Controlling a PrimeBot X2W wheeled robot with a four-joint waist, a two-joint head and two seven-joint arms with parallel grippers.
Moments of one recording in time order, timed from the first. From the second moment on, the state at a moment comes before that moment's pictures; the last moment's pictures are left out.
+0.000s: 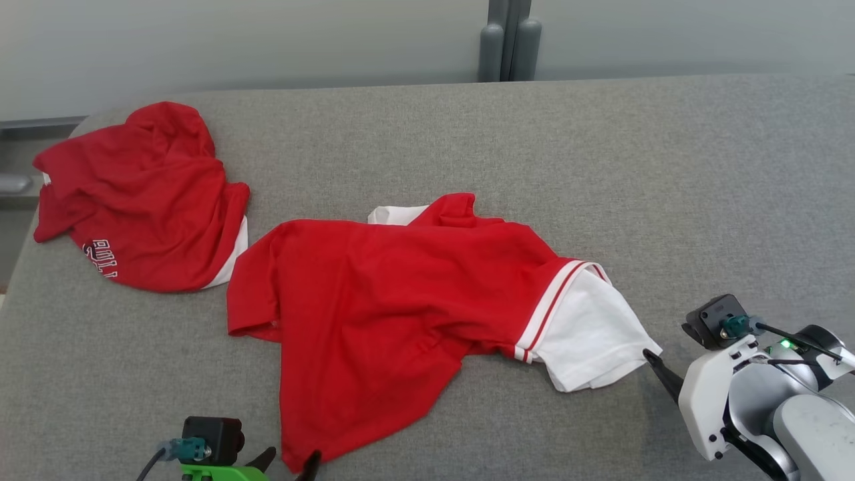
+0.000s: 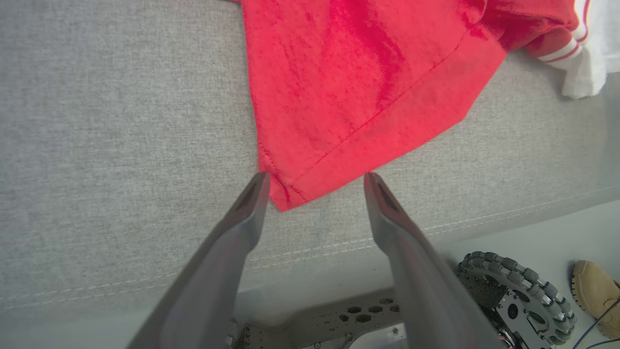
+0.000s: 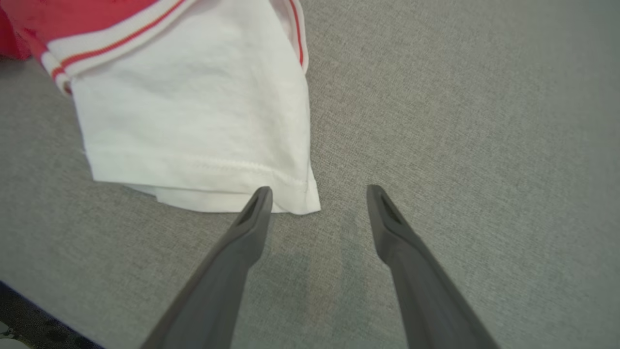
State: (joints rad) left arm 0.17 0.30 -0.30 -0.10 -0.56 -0.02 0.48; right arm -0.17 -0.52 0.39 0.16 0.32 0.13 0.36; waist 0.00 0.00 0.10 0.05
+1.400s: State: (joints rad) left arm -0.19 0.51 0.02 -0.65 -0.96 -0.03 0.69; right arm -0.41 -0.61 -0.03 -0.41 1.15 0.13 0.26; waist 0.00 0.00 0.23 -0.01
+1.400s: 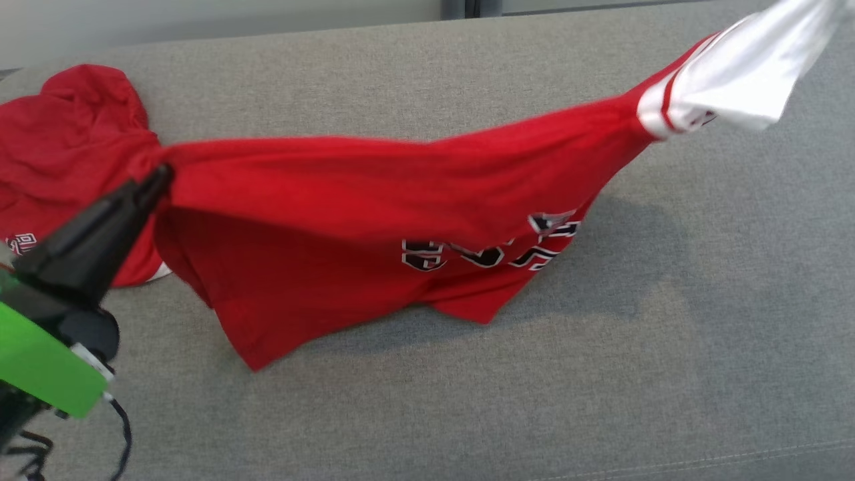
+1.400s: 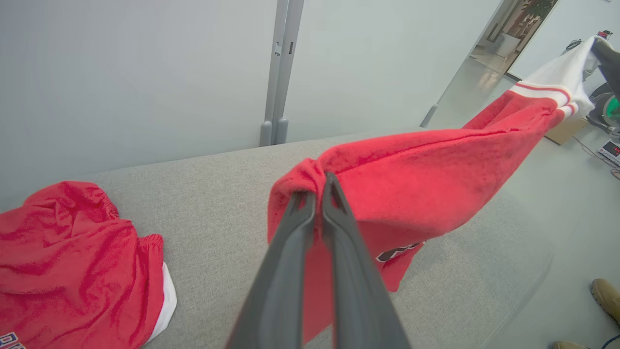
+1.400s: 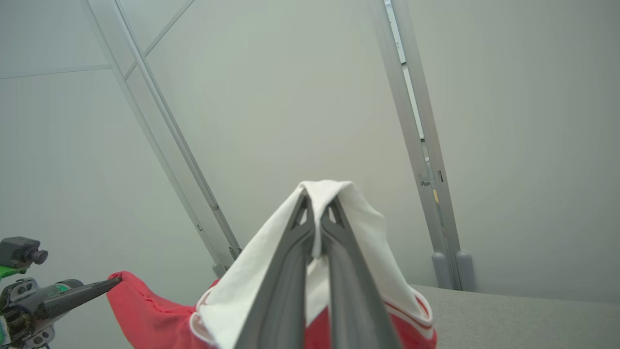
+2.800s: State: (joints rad) left arm -1.01 0.66 -0.60 0.37 -0.87 -0.13 -0.20; right arm -1.03 -0.24 0.12 0.24 0.87 0.13 -0.05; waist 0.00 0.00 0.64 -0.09
